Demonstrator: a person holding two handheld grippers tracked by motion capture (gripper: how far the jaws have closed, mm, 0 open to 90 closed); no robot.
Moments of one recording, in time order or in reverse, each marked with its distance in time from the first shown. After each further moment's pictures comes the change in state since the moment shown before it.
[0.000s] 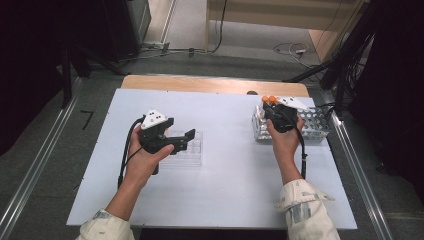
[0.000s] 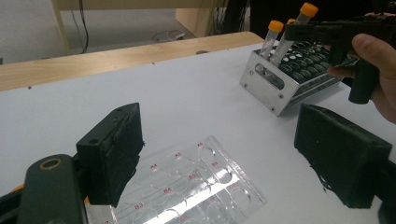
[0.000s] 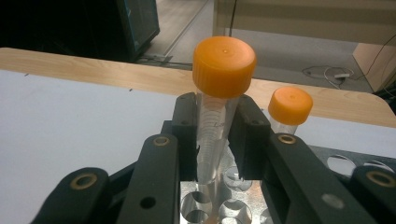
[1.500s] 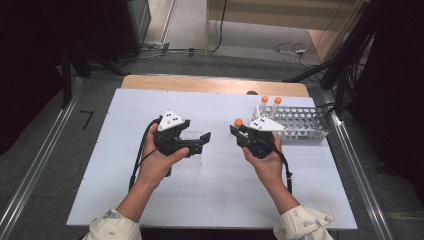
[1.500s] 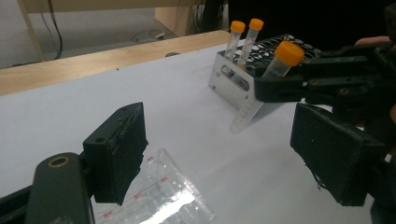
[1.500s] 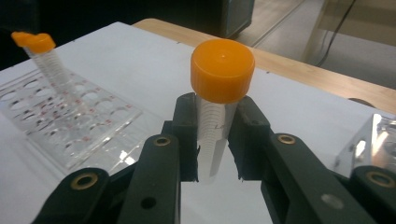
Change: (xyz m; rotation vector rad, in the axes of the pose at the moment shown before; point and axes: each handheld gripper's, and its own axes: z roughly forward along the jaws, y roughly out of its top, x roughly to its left) left arm -0.039 0.010 0.016 0.005 -0.079 0.038; right arm 0.089 -0.019 -0.059 0.042 0.347 -0.172
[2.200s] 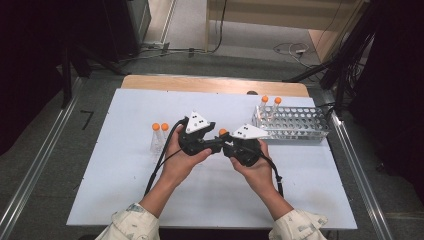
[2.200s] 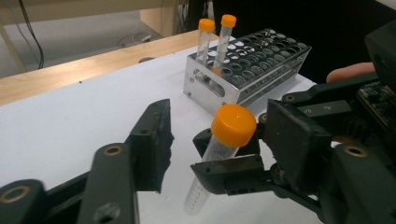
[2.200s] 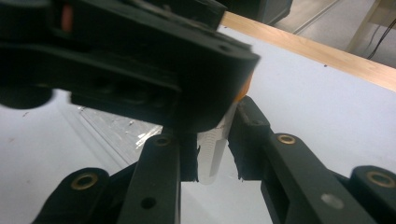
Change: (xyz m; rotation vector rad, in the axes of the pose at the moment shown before) left arm -0.027 -0.001 0.037 0.009 -0.035 0.068; right arm 0.033 -0.005 0.009 0.049 0.116 -0.054
